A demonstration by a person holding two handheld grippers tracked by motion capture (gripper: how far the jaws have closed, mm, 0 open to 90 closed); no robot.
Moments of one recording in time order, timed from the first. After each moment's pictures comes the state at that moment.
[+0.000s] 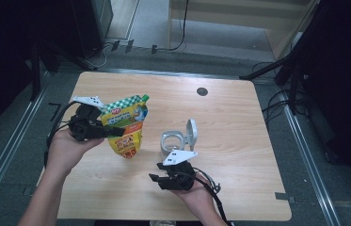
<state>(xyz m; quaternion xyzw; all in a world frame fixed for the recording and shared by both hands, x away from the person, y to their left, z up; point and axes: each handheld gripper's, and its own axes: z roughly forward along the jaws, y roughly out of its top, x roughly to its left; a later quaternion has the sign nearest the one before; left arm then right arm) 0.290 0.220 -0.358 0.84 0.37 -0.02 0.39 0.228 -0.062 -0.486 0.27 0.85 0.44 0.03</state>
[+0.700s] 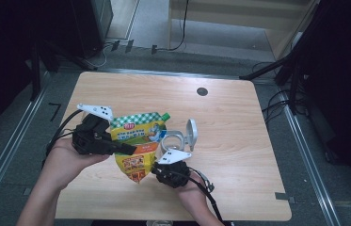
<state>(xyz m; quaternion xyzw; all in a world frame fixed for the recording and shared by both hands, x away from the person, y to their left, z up) 0.248 0.181 -0.327 0.87 0.29 -0.09 0.39 0.235 -0.050 -0.500 0.29 0.84 0.45 0.08</state>
